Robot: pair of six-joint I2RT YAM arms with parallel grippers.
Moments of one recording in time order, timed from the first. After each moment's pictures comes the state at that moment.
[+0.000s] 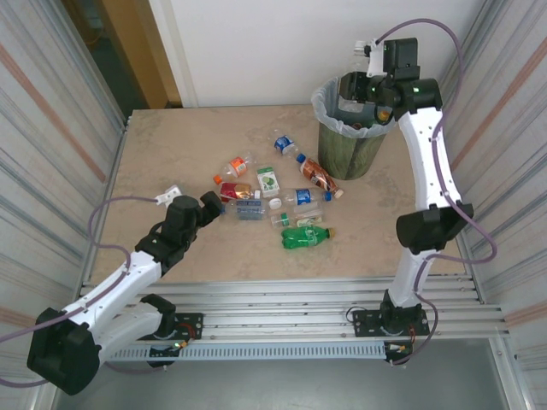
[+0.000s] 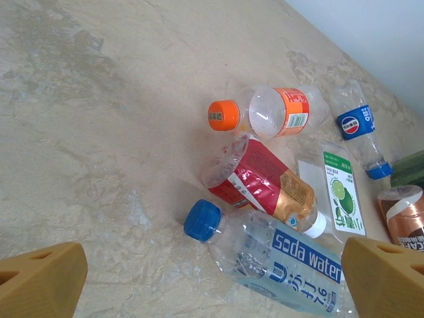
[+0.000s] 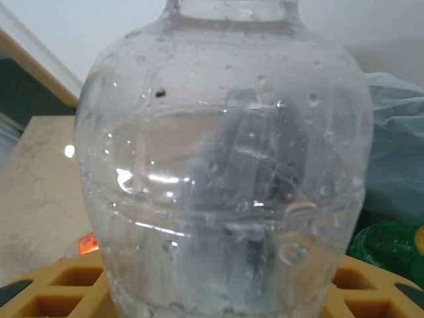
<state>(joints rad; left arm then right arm) -0.48 0.94 0.53 -0.19 -0.34 -0.85 0.15 1.94 2.36 -1.00 -0.19 0.19</state>
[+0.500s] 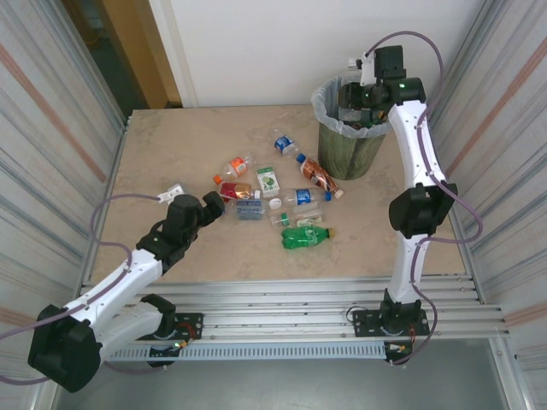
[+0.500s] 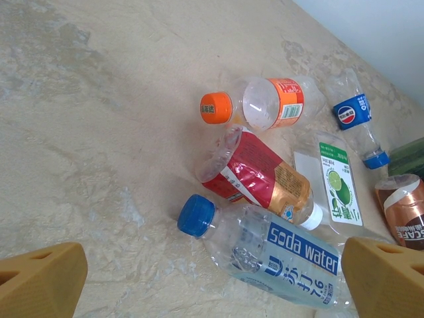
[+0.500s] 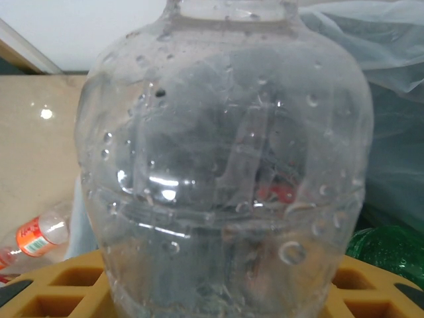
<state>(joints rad) -0.48 0.97 0.54 -0.18 -0.31 -0.83 0.12 2.11 2.39 -1.02 -0.19 0.11</state>
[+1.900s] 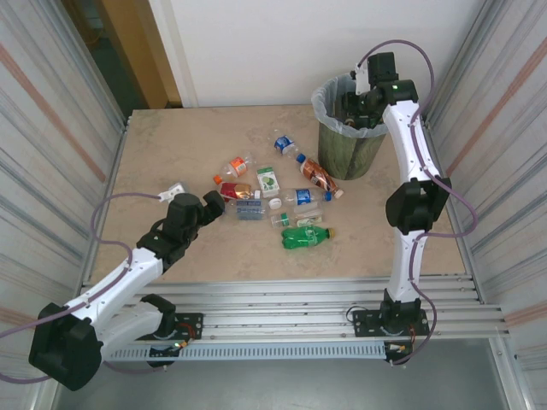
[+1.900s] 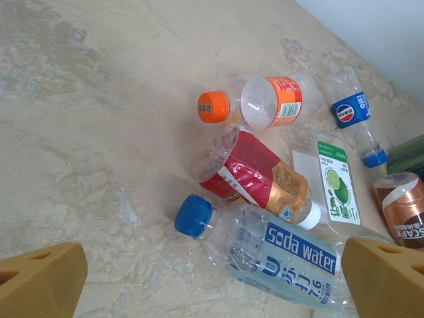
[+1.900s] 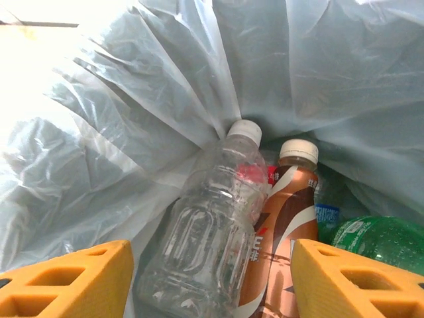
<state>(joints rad) -0.47 0.98 0.55 -0.18 -0.30 -0.83 0.13 2.15 2.39 -1.06 -0.16 0.05</state>
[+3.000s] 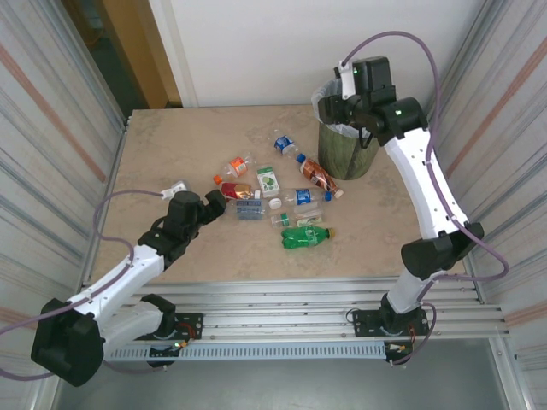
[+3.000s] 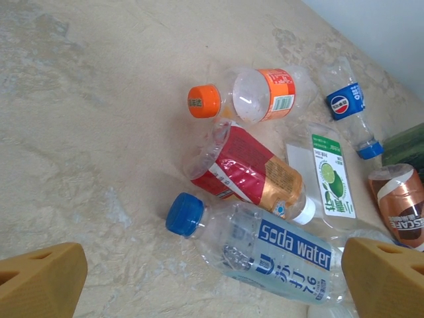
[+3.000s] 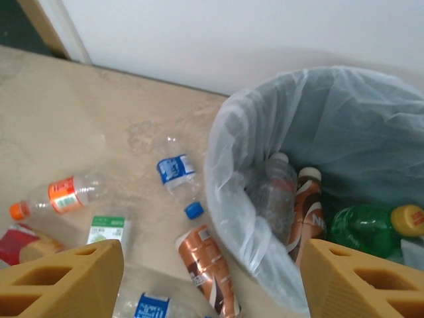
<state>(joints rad) -0.46 1.01 0.56 -0.16 -0.26 -0.81 0.40 1.69 2.06 -0.96 0.11 0.03</state>
